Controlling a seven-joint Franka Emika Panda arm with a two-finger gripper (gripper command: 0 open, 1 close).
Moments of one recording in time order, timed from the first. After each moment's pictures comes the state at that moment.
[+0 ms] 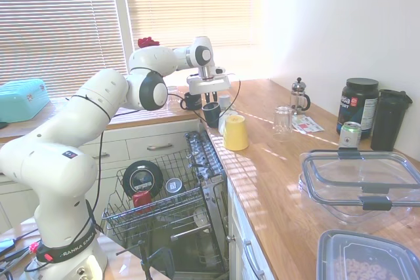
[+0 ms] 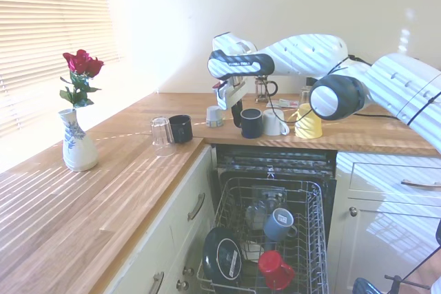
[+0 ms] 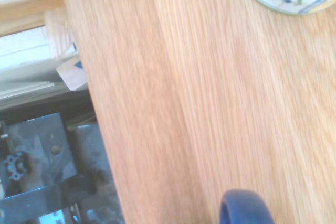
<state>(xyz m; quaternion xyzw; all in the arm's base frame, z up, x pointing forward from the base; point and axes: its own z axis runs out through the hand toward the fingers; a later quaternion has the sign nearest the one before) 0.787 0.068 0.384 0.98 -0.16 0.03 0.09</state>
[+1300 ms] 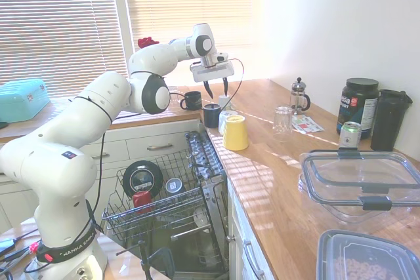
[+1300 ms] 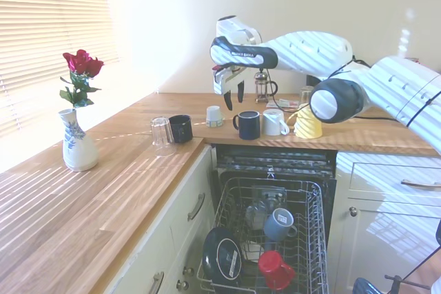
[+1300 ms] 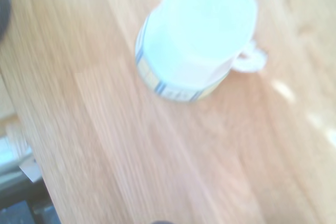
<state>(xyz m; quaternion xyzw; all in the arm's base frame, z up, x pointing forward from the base) 0.793 0.058 0.463 0.96 -0.22 0.13 0.06</state>
